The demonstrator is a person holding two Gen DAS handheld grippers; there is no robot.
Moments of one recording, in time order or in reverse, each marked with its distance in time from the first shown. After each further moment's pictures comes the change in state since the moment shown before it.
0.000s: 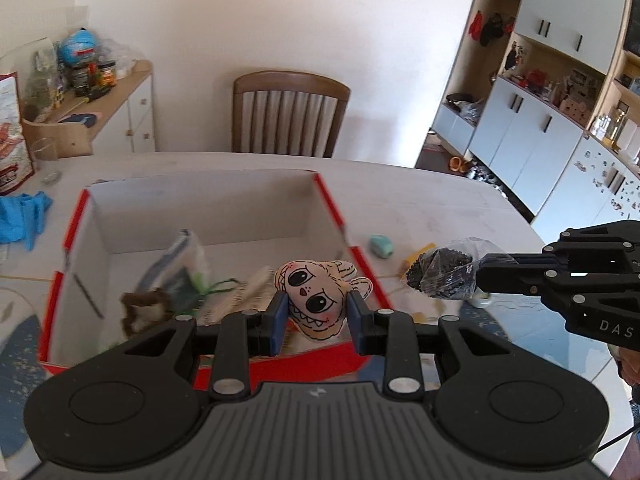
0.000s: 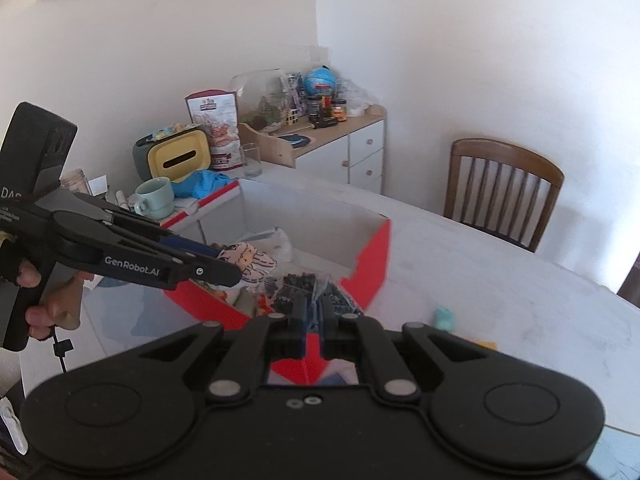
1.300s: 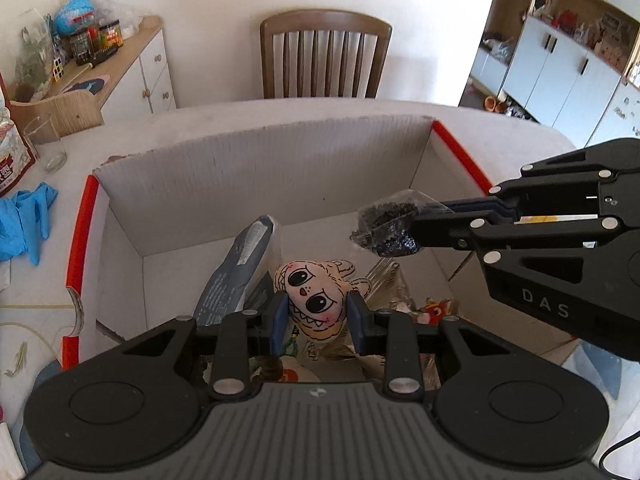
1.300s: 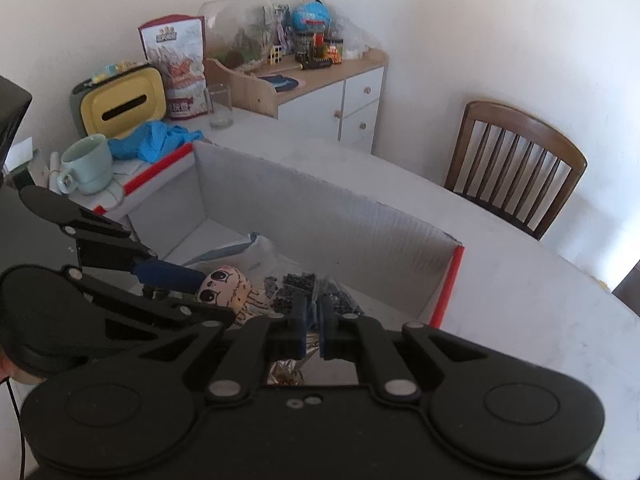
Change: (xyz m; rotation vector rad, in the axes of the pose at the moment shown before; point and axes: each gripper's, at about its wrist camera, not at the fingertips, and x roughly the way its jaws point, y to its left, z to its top) left arm 0.105 0.080 0.021 0.067 0.190 0.085; right arm 0.181 0.027 0.049 -0.030 0.191 -0.110
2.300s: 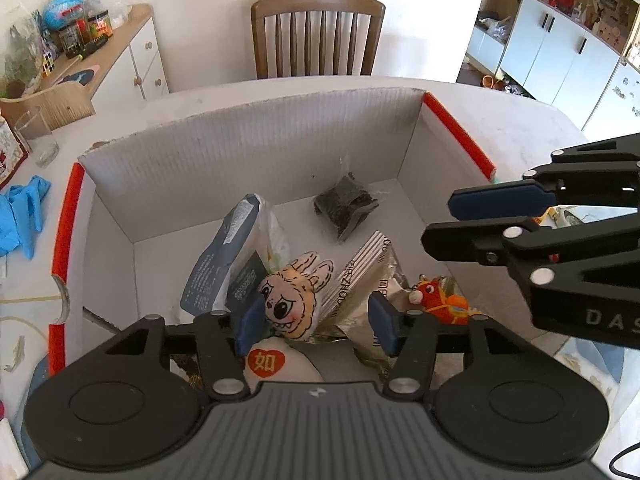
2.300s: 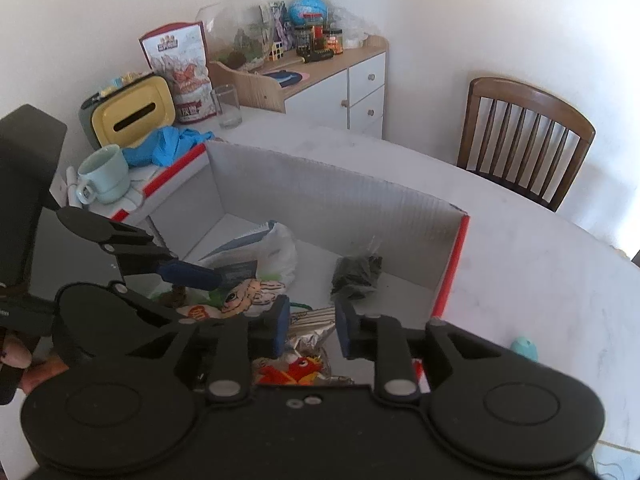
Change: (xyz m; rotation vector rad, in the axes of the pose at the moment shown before) left arm 0.001 -0.009 -0.004 0.030 0.050 0.002; right arm -0.019 -0.007 -0.006 0.087 0.017 0.072
